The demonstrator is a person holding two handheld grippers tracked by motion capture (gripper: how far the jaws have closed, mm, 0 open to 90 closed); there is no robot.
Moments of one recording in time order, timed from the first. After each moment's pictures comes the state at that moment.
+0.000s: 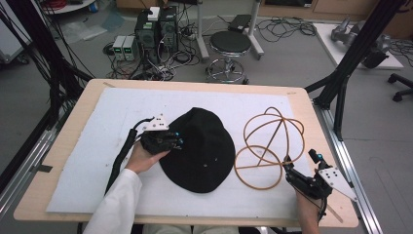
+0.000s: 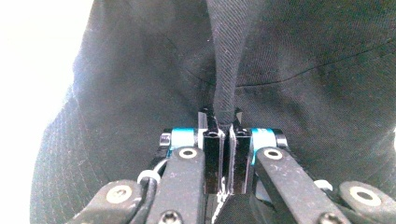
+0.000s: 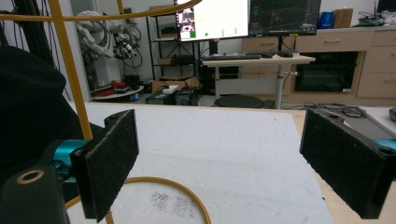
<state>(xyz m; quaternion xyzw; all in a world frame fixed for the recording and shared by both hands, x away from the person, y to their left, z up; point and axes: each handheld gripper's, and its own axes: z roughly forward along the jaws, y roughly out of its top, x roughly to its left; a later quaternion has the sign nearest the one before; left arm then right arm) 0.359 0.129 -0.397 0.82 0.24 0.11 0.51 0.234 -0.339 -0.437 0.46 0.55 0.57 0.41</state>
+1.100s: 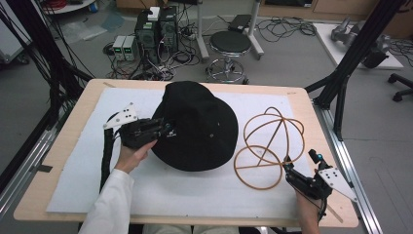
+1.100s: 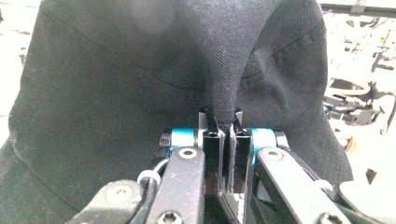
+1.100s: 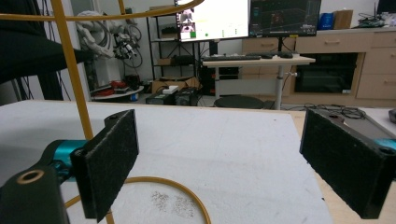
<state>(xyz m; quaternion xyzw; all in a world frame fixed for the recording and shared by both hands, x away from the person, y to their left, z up) 0.335 0.168 -0.345 0.69 0.21 0.13 0.68 0.233 -0.338 -0.437 0.45 0.55 0.57 0.41</state>
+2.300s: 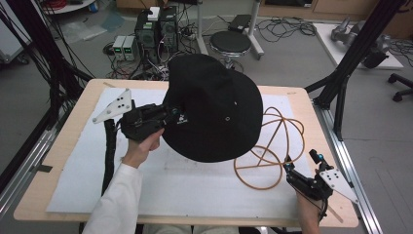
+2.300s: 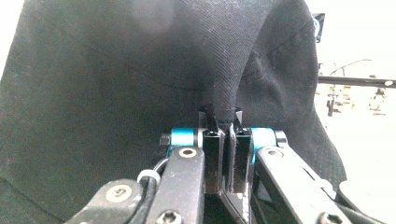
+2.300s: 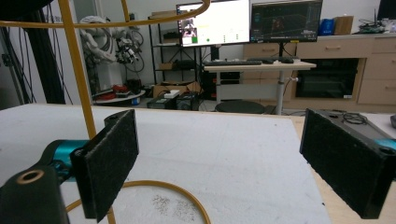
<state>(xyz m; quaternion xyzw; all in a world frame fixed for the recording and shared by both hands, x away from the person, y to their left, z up) 0.322 0.136 -0.288 0.62 0.14 0.12 0.77 0.231 -0.339 -0.436 0.45 0.54 0.58 0.42</state>
